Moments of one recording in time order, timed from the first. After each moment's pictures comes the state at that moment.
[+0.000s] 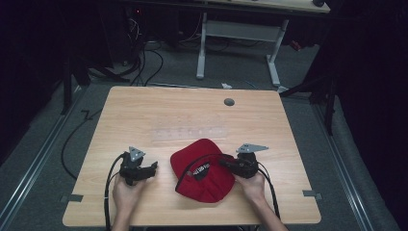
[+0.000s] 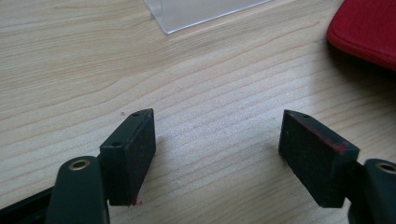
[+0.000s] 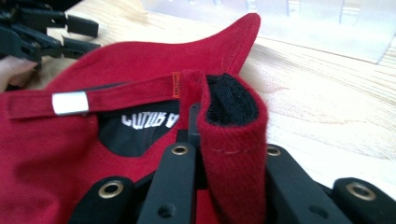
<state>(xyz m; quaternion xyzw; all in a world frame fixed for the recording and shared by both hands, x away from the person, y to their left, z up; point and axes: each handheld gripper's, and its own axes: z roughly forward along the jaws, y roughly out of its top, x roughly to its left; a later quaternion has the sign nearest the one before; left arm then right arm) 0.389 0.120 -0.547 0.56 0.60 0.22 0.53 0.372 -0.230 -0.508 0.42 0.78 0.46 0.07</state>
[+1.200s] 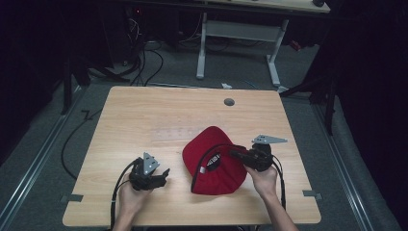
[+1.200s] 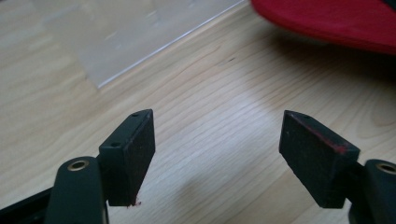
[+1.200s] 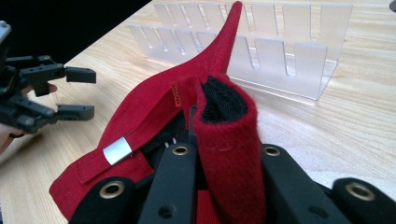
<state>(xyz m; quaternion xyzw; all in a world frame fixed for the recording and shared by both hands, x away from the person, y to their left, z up) 0.345 0.076 -0.526 0.63 0.48 0.23 0.57 0.370 -0.256 -0.461 0.44 0.75 0.48 0.08</state>
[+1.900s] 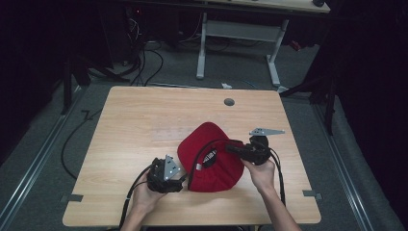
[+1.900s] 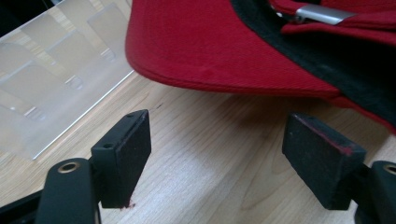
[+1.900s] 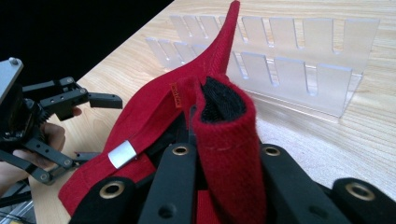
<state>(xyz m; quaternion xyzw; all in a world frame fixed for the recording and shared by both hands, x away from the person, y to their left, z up) 0.332 0.033 -0.517 0.68 0.41 0.20 0.58 0.383 -0.247 -0.443 0.44 0.75 0.49 0.05</state>
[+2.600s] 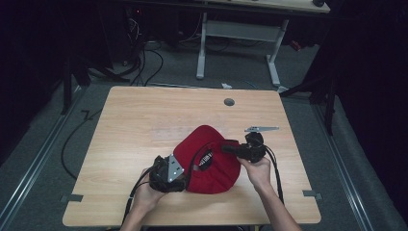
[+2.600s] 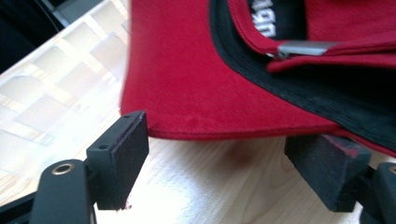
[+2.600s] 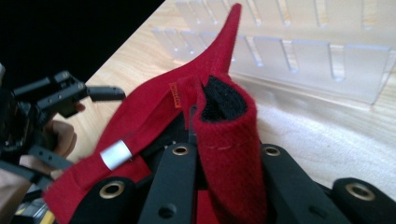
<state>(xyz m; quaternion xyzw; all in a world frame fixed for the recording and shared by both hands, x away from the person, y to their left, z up) 0.330 0.030 -0.506 0.68 0.38 0.21 0.59 0.395 -0.238 -0.449 0.45 0.75 0.48 -0.01</state>
